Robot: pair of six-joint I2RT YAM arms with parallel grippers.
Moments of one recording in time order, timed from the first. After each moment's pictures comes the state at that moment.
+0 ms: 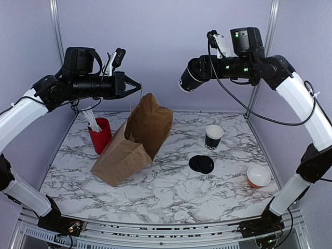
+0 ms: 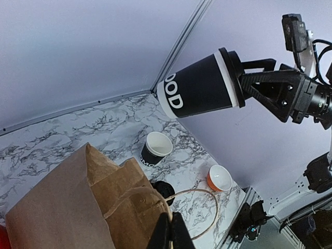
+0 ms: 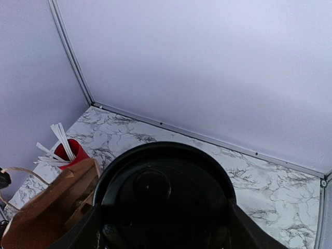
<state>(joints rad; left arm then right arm) -0.71 1.40 1.63 -0.52 0.25 -0.42 0.71 1.60 2.07 -0.82 0.16 0.18</state>
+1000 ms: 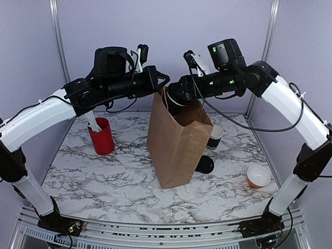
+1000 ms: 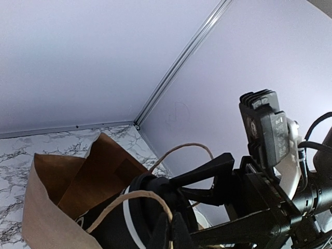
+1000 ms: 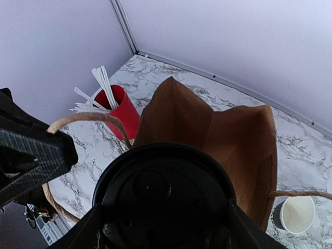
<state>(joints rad) -0.92 1.63 1.78 -0.29 -0.02 -0.61 0.82 1.64 2.00 -0.87 -0.02 0.27</state>
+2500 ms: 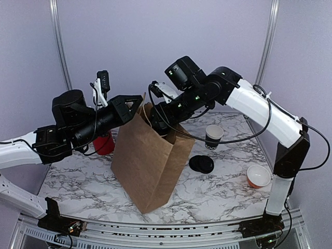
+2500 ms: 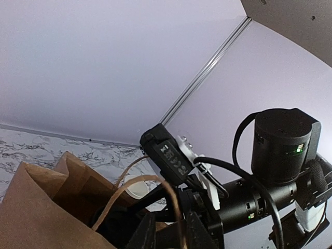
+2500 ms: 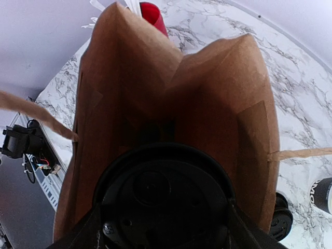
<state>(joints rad) -1.11 1.18 1.08 0.15 -0.38 -0.65 0.98 1.89 2.18 -1.11 -0.04 0.30</state>
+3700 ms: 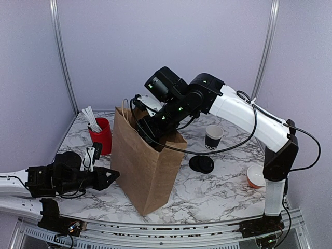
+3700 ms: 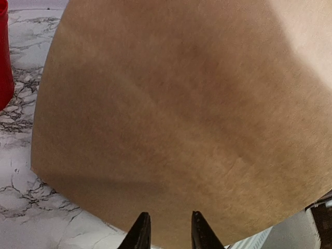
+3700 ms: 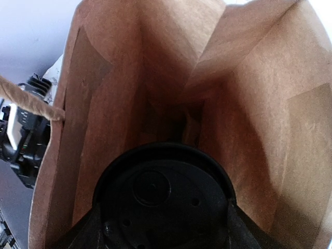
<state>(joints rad) -1.11 0.74 0.47 -0.19 -0.23 -0.73 1.09 2.01 2.28 -1.17 -0.04 0.33</state>
